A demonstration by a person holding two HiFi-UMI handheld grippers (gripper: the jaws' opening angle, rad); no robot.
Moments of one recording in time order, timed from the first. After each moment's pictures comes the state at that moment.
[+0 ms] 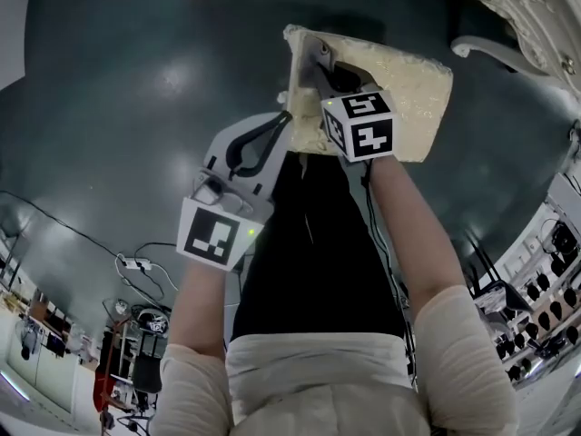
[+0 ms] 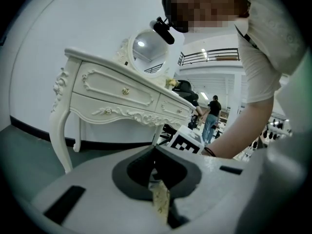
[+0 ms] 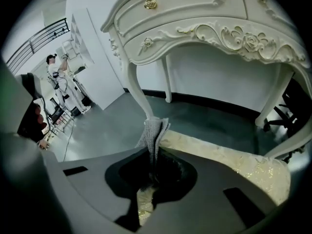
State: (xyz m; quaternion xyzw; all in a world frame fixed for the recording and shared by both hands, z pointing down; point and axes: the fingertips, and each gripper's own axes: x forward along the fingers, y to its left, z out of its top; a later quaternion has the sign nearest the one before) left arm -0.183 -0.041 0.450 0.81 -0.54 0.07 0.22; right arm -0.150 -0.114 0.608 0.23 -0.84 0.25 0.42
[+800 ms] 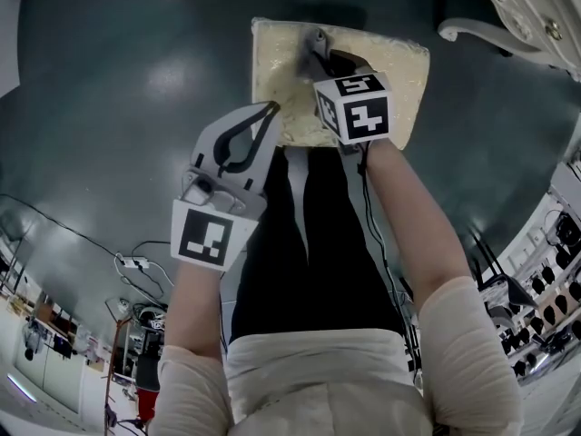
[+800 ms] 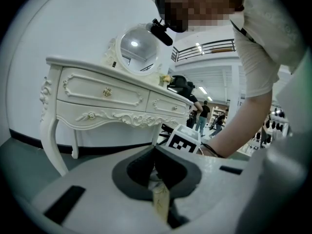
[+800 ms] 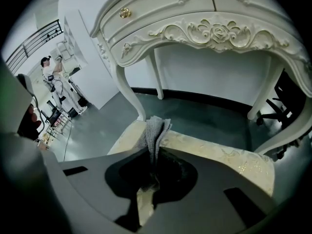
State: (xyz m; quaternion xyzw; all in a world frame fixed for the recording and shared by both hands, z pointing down) left arm -0.129 -0.060 0.437 0.81 -0.54 0.10 0.18; right arm -0.089 -0.136 0.606 0.24 -0.83 0.27 0.43
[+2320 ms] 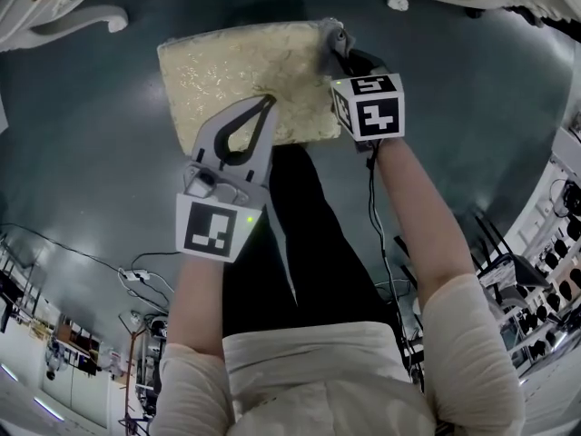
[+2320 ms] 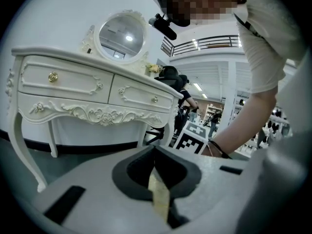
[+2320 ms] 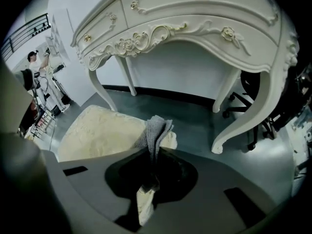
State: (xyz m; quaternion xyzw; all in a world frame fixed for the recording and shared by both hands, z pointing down) left arm 0.027 -0.121 0.453 0.83 -0.51 0.12 0.20; right arm 0.121 -0.202 0.615 0.32 -0.79 0.26 0.45
